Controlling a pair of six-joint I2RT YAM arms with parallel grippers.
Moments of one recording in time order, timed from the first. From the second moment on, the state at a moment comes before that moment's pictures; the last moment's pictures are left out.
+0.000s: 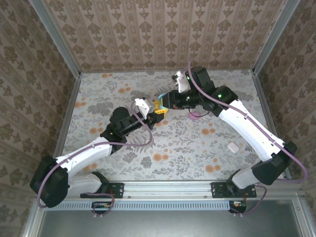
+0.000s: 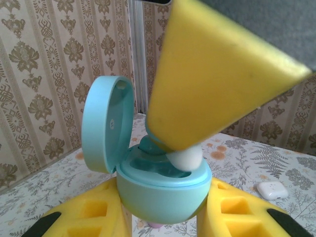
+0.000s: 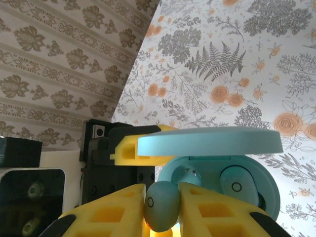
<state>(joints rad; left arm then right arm) -0.75 1.18 0.66 0.56 0.36 0.01 0.61 1.47 1.61 -0.79 -0.43 0.57</state>
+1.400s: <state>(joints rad) -0.75 1.18 0.66 0.57 0.36 -0.01 0.65 1.50 1.66 -0.84 -0.35 0.50</state>
